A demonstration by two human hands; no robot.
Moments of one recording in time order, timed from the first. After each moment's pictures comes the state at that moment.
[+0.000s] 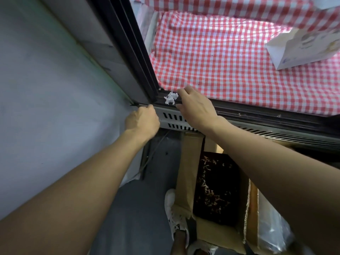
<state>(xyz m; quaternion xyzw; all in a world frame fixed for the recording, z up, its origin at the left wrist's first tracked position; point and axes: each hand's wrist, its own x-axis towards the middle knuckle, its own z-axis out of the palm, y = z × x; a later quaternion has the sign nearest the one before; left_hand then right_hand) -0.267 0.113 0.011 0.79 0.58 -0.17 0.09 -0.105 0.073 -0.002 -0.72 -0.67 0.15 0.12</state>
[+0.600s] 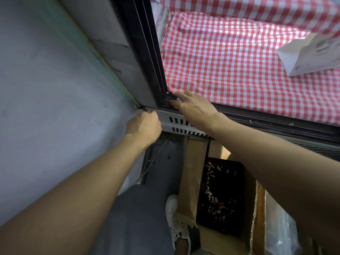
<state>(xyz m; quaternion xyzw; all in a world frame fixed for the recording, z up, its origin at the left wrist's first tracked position) -0.287 0.129 -0.009 0.80 0.55 -0.20 0.11 -0.110 0.101 -0.011 -0.59 -0.80 0.10 -0.02</state>
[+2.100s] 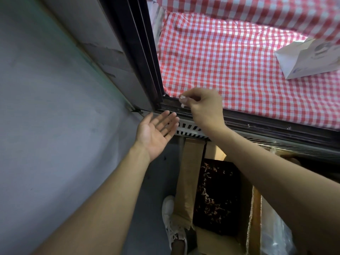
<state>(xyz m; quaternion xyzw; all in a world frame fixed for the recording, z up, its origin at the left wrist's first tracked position) -0.270 0.110 -0.019 0.04 0.51 0.30 0.81 -0.111 0.091 0.011 -0.74 -0.42 0.32 0.42</state>
